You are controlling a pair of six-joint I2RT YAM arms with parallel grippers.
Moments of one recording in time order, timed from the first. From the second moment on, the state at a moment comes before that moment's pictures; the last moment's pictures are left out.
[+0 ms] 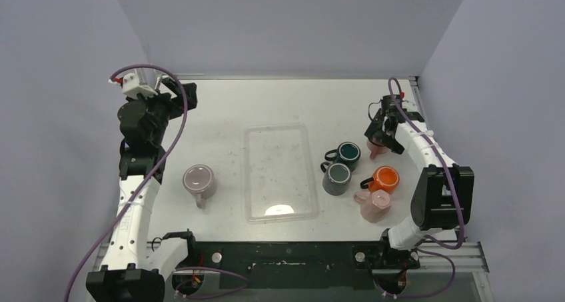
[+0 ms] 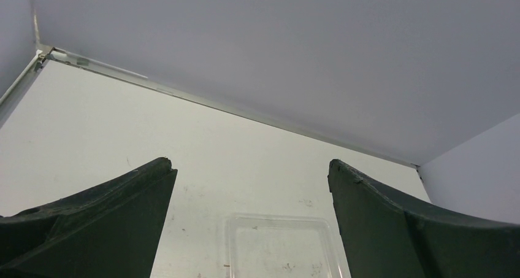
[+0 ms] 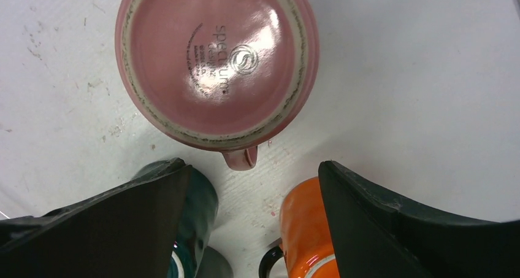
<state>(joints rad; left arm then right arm) 0.04 0.98 1.02 -0.01 0.09 -0.50 0.02 1.56 1.18 -0.71 0.29 0.56</state>
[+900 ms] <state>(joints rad) 0.04 0.99 1.00 0.00 0.08 -0.52 0.07 1.70 1.18 -0.61 0.37 0.50</state>
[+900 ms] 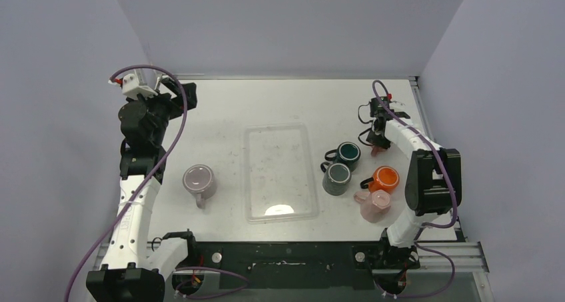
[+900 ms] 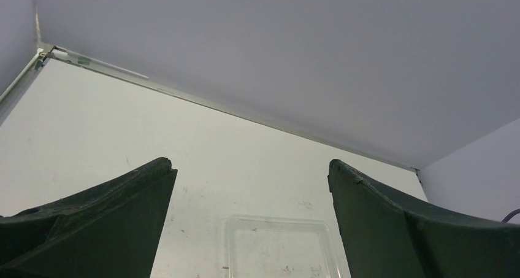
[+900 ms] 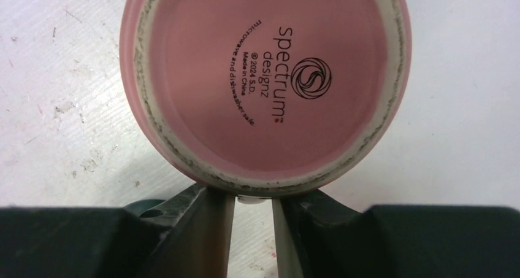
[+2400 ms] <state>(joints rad) 0.03 1.03 0.89 0.05 0.18 -0.81 0.08 1.59 1.32 -0.43 0.39 0.48</state>
